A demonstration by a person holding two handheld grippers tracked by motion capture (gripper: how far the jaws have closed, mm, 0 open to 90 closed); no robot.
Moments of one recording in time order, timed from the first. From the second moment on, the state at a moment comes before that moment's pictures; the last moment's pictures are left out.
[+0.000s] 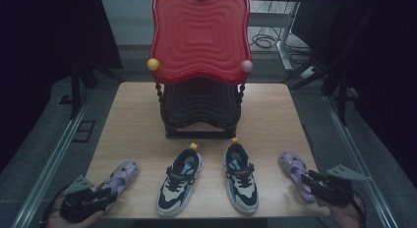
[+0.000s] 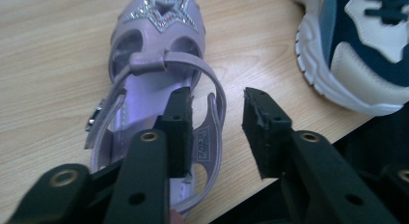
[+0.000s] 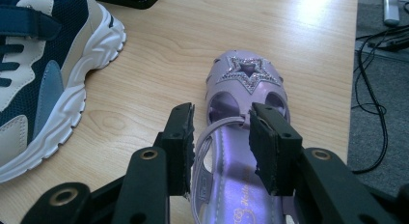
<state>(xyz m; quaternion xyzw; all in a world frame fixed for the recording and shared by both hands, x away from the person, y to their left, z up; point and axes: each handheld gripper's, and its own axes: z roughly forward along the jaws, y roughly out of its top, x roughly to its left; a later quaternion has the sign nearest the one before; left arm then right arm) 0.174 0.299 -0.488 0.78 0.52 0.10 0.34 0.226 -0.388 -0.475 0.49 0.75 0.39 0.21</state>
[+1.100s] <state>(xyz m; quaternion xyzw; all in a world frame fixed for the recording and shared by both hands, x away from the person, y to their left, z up) 0.182 0.298 -0.499 0.79 0.52 0.08 0.33 0.235 -0.374 -0.498 0.50 0.79 0.32 0.16</state>
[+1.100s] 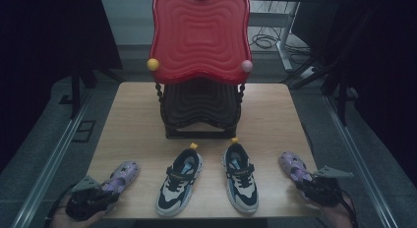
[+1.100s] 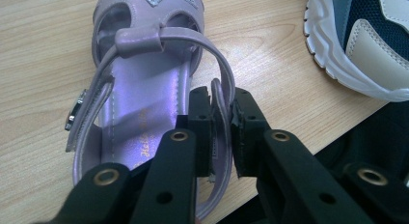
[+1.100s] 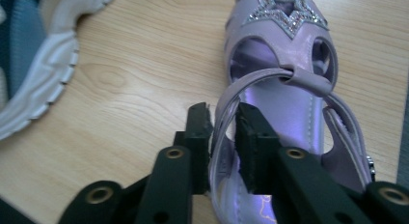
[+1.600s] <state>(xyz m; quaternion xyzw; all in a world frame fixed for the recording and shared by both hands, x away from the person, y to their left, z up) 0.178 0.307 -0.496 0.77 0.53 0.09 0.35 0.234 -0.376 -0.497 0.50 0.79 0.33 0.17</state>
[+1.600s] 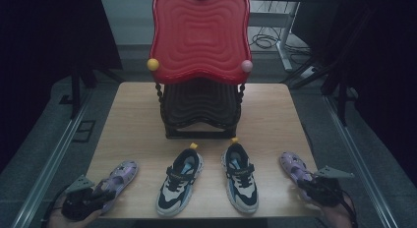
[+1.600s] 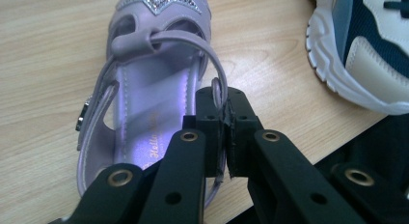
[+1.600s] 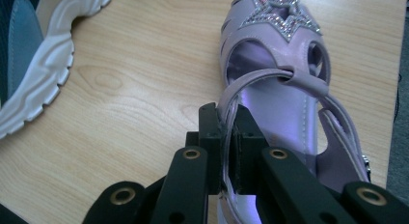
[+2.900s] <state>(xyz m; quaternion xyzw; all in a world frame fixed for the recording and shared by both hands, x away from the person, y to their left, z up) 0.203 0.305 -0.445 0.71 0.50 0.10 0.48 0.245 -0.366 -0.453 0.46 0.73 0.46 0.19</state>
